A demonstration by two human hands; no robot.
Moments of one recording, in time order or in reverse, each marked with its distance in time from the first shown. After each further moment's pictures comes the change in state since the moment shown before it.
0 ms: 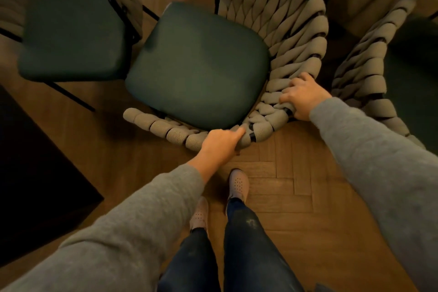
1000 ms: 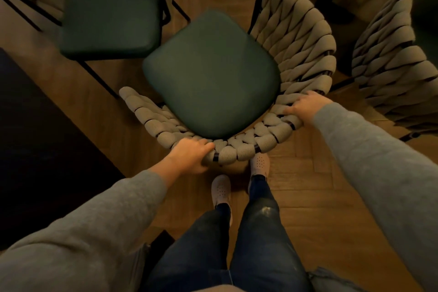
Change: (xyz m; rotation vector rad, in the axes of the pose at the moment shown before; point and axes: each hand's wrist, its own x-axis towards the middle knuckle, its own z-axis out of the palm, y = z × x) left_hand -0.214 -0.119 0.083 0.161 -0.082 0.151; right_hand -0.076 -0.180 -0.010 0.047 -0.159 0.013
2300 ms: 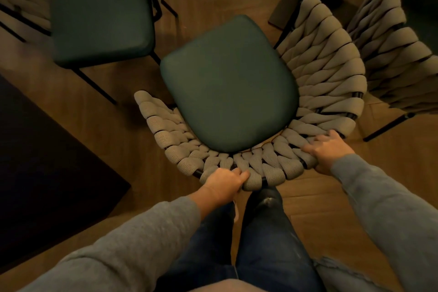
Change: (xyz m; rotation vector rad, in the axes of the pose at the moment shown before) left_hand -0.013 0.089 0.012 -0.137 -0.138 0.159; right_hand -0.085 -0.062 0.073 0.142 -0.090 0.074
